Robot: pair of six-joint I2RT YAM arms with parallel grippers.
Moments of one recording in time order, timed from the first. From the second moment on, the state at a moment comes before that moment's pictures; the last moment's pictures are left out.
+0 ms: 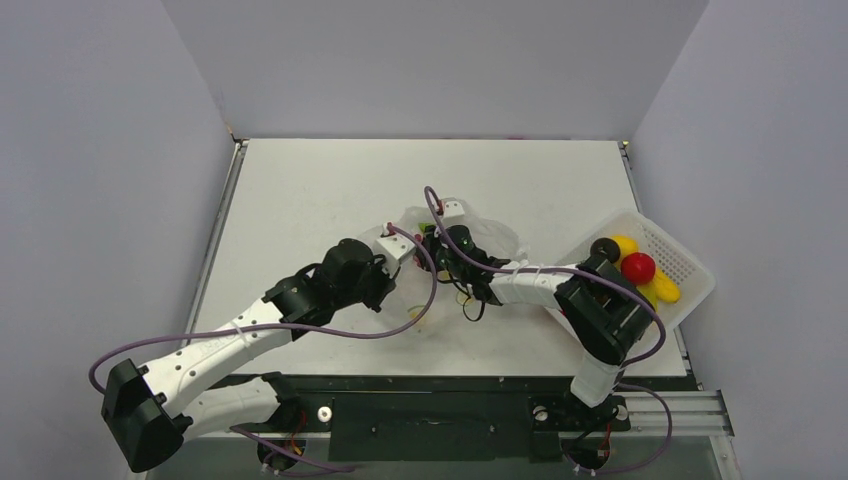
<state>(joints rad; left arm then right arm) -0.84 1.05 0.83 -0.41 -0.02 -0.02 0.77 1.75 0.88 0.43 0.14 0.44</state>
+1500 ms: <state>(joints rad) -0.72 1.05 0.83 -0.41 -0.27 -0.06 0.30 1.19 1.35 -0.36 -0.53 0.76</state>
